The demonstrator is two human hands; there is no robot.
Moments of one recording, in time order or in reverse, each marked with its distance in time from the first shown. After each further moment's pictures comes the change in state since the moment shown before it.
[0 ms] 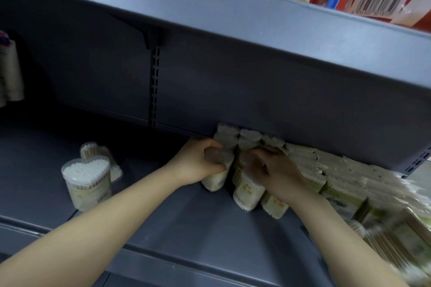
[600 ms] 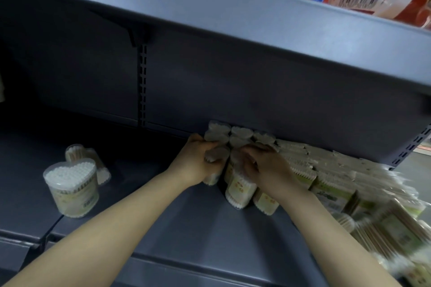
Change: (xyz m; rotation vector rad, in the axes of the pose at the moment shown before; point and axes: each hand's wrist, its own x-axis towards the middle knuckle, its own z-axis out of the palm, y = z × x) left_hand 0.014 -0.004 0.024 0.190 0.080 0.182; right_hand 0.000 -0.002 0.003 -0.008 0.044 0.010
